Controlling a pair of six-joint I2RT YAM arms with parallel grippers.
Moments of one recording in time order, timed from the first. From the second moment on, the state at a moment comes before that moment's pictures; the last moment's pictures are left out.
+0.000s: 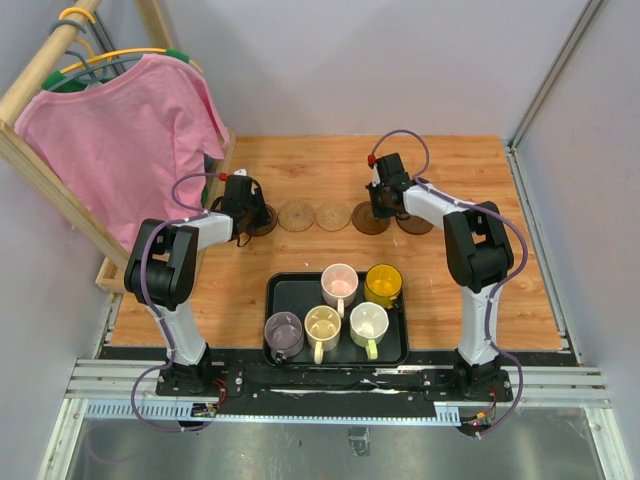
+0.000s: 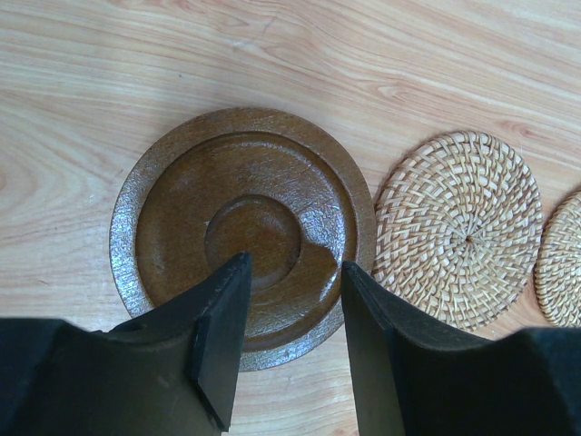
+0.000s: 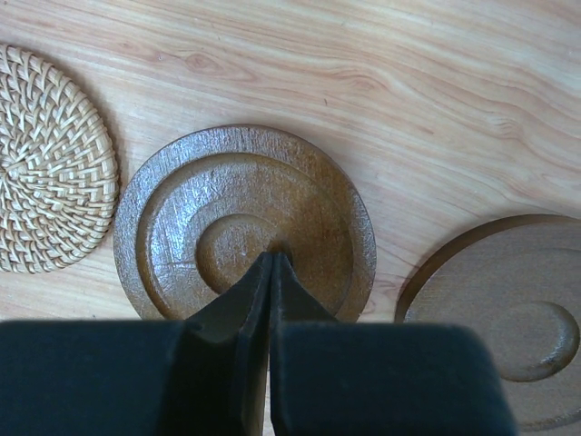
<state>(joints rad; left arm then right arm) -0.21 1.83 1.00 0.09 -0.07 -0.48 0.37 2.07 1.47 -0.34 0.00 0.10</state>
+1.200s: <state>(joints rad) -0.21 1.83 1.00 0.08 -0.07 -0.48 0.36 1.94 1.47 -0.33 -0.08 0.07</state>
